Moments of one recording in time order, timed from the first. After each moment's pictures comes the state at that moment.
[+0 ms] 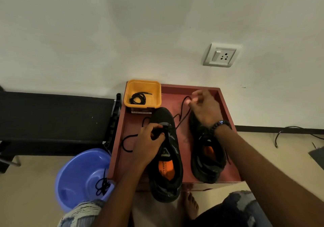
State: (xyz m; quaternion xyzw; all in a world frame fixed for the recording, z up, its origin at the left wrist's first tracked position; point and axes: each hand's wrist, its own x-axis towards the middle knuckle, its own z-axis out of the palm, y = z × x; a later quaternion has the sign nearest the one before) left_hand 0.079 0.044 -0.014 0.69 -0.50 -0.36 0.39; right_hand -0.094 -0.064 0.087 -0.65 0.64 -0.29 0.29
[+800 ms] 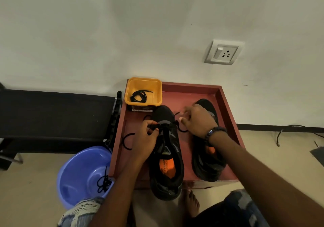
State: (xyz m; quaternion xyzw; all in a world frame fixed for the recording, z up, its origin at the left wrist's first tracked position) left_hand 0.085 0.037 -0.017 0.68 -0.41 -0.42 0.44; right_hand -0.091 -0.049 0.059 -0.79 0.57 -0.07 0.21
